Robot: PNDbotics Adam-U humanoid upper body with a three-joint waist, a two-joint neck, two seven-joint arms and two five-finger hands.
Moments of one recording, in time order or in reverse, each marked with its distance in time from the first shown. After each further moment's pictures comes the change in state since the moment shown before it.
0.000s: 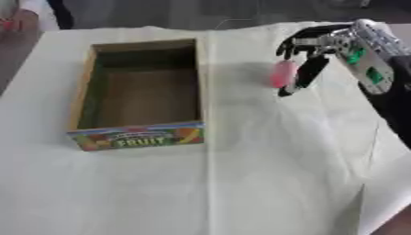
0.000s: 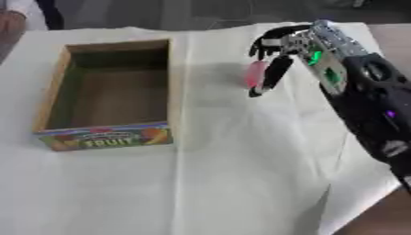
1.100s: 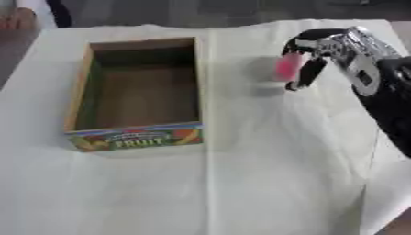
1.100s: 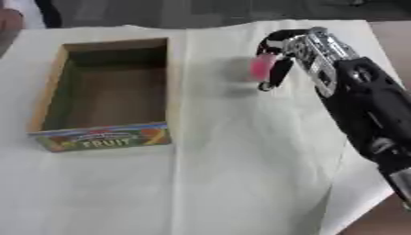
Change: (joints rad) left arm -0.001 -0.008 -0.001 0.000 0.000 0.002 -0.012; right arm -0.035 0.035 -0.035 0.103 0.073 0.013 -0.076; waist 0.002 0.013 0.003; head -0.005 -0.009
